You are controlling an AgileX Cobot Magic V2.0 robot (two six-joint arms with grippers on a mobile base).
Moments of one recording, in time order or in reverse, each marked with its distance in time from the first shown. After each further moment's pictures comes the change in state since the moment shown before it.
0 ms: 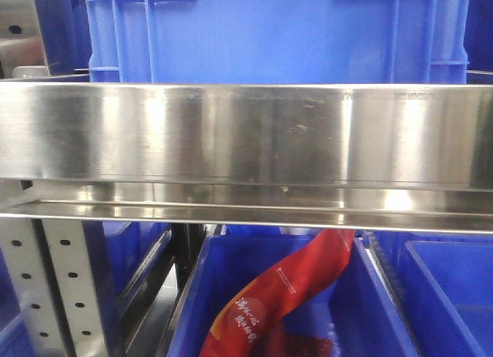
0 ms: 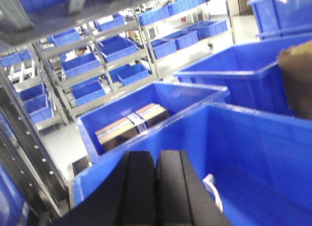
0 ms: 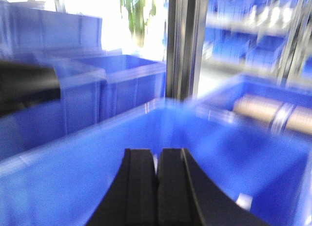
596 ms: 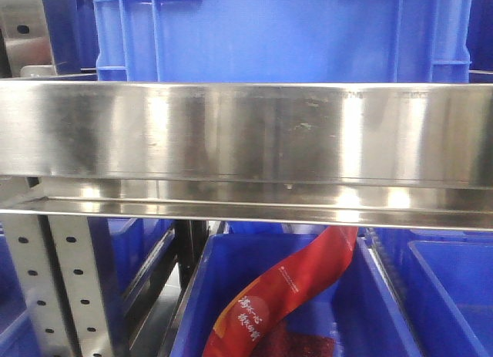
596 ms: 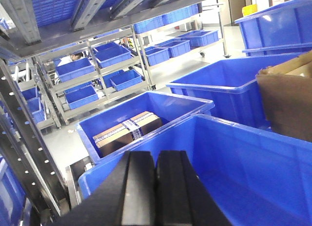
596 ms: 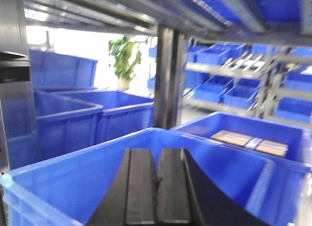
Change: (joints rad) left arm 0.000 -0.195 0.016 -0.034 0.169 -0.006; right arm 0.000 -0.419 0.336 -0.005 -0.104 0.000
